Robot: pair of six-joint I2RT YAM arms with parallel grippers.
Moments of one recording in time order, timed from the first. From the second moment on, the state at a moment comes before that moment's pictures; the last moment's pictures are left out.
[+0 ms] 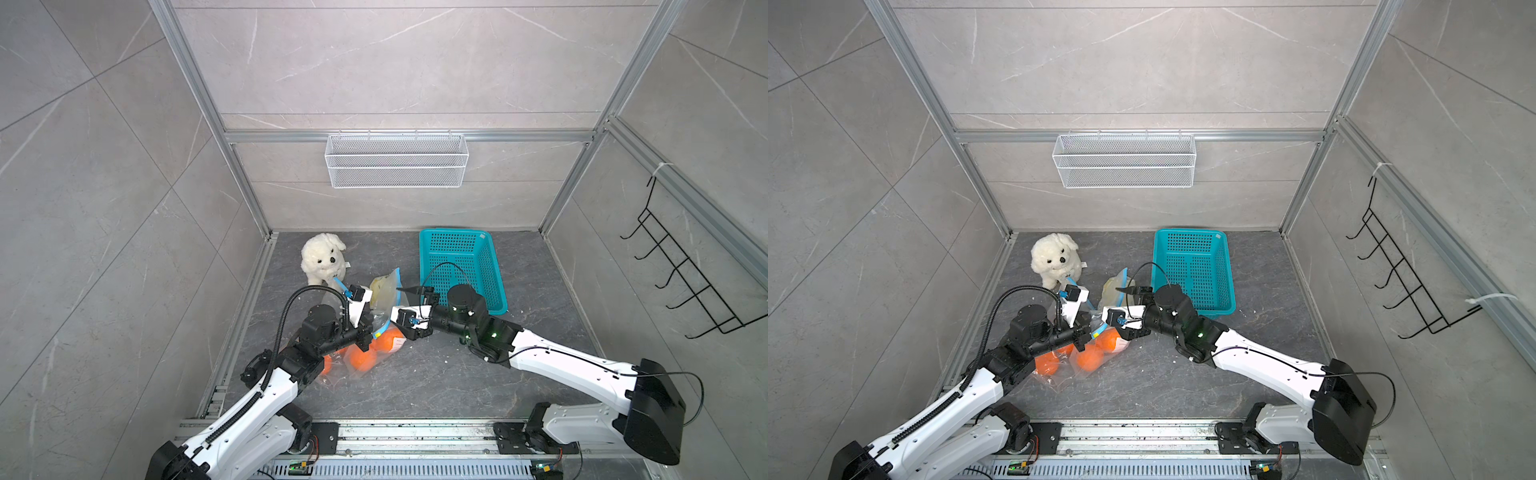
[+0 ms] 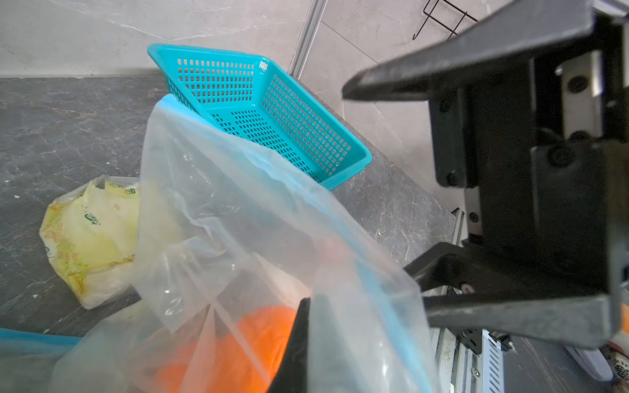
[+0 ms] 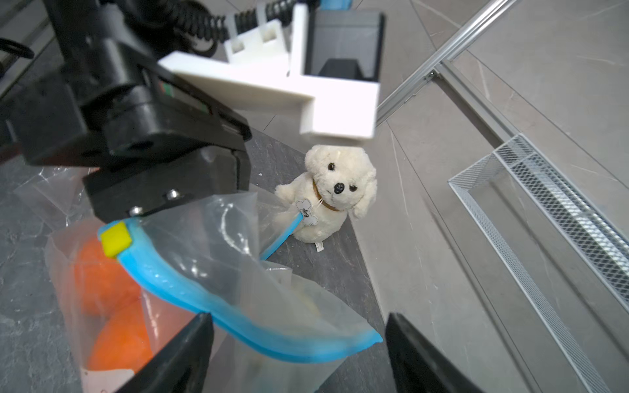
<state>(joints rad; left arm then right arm) -0.56 0.87 0.50 0.06 0.51 -0.28 0.90 1.32 0.90 0.14 -0.16 -0.82</state>
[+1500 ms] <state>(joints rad) -0.50 0.94 0.55 0.06 0.53 -0.35 0.95 1.38 0.99 0.07 -0.11 -0.91</state>
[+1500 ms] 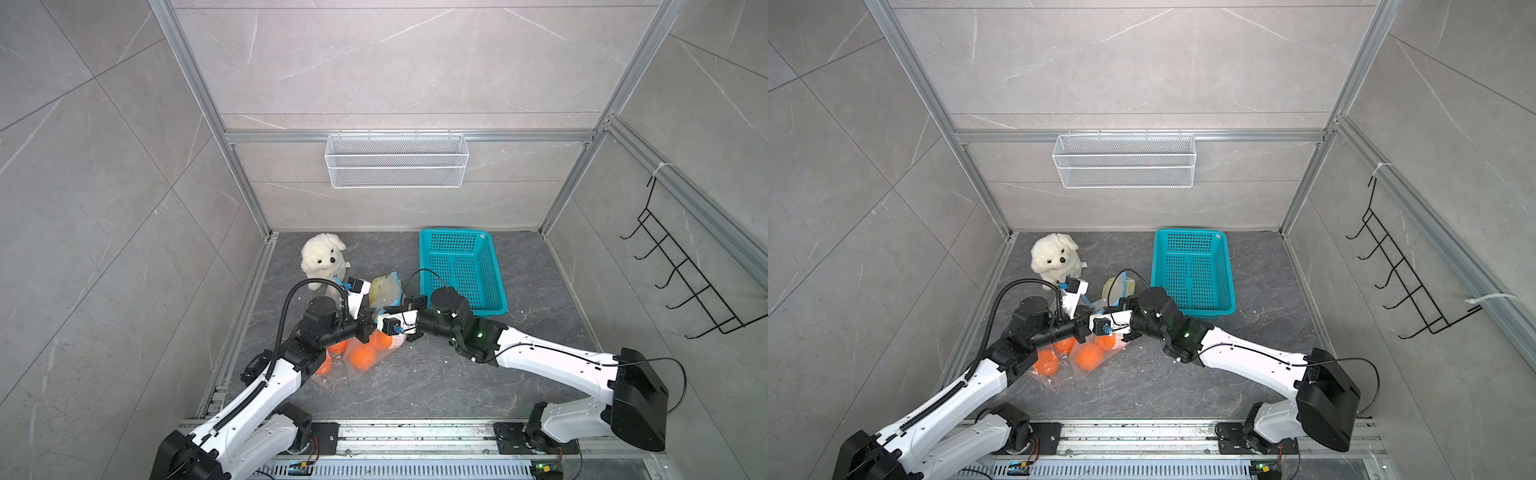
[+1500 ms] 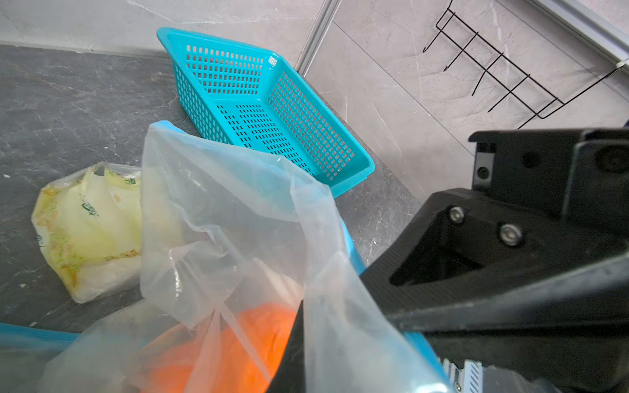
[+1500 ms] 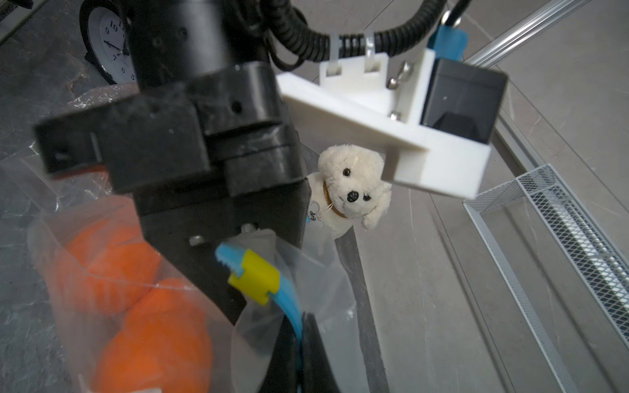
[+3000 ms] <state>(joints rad) -0.51 1.04 0.55 0.36 0.48 -0.09 0.73 1.54 1.42 -0.57 -0.44 -0.60</state>
